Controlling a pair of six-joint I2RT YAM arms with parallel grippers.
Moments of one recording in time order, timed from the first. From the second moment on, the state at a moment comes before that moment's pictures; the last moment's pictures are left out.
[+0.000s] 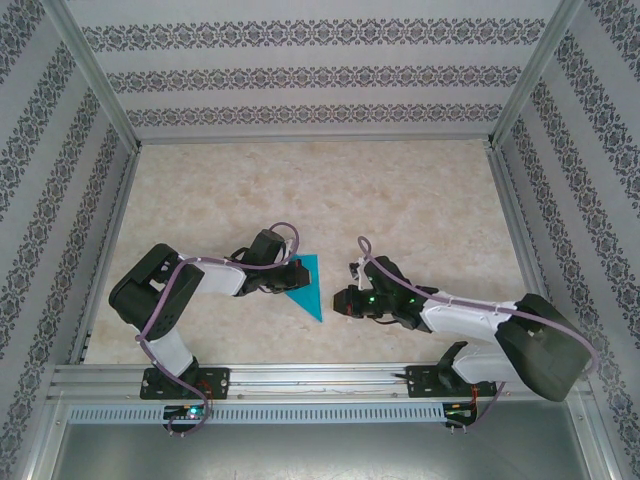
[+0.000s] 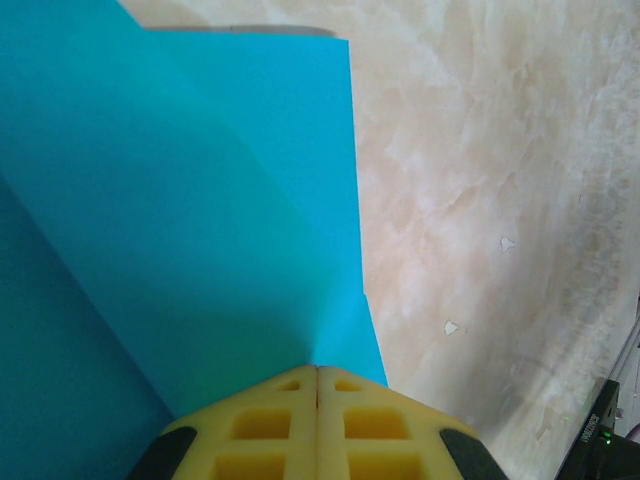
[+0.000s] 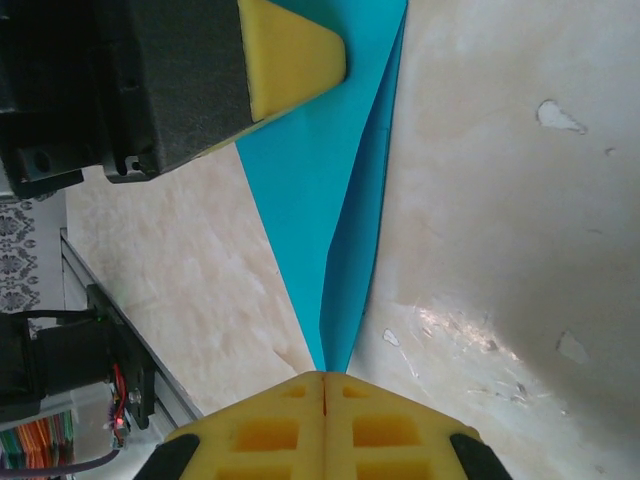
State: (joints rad) left arm -0.56 1.72 0.65 0.20 0.47 -0.79; right arm 0.76 1.28 0.38 0.15 -0.44 0.94
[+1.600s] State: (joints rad) left arm -0.58 1.71 0.65 0.19 0.44 -0.79; right arm 0.83 1.66 0.55 0.30 -0.43 0.98
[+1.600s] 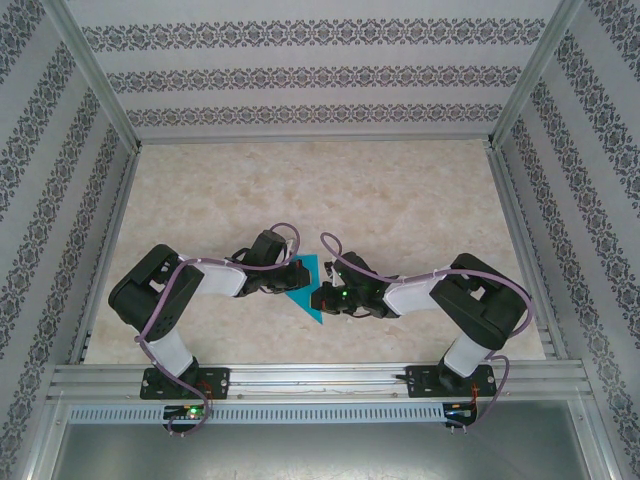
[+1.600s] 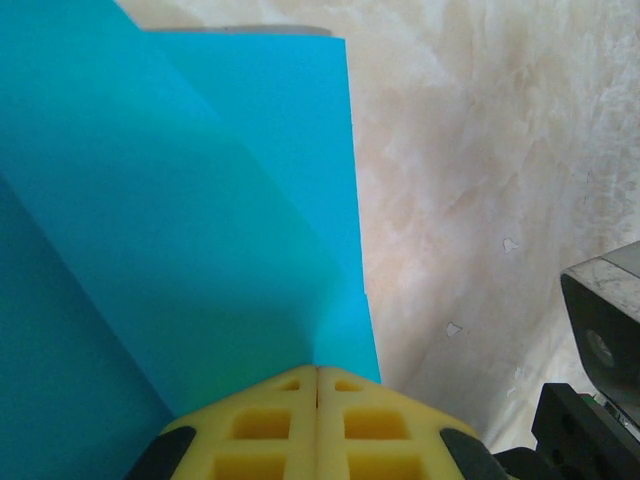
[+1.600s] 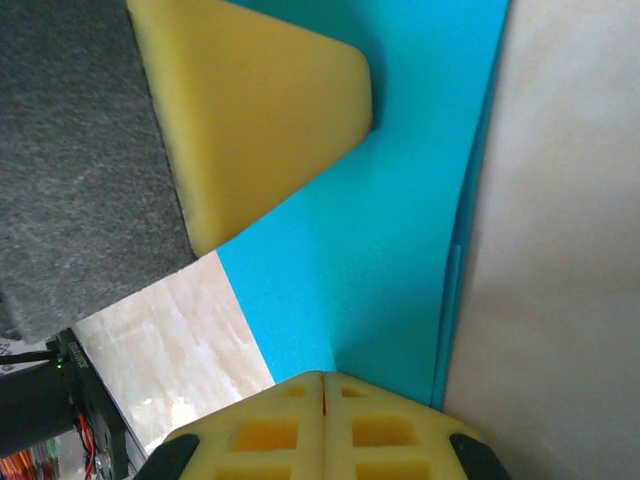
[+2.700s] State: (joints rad) left arm -0.60 1.61 0.59 0.18 0.52 -0.77; right arm 0.84 1.66 0.58 0.22 -0.41 0.90
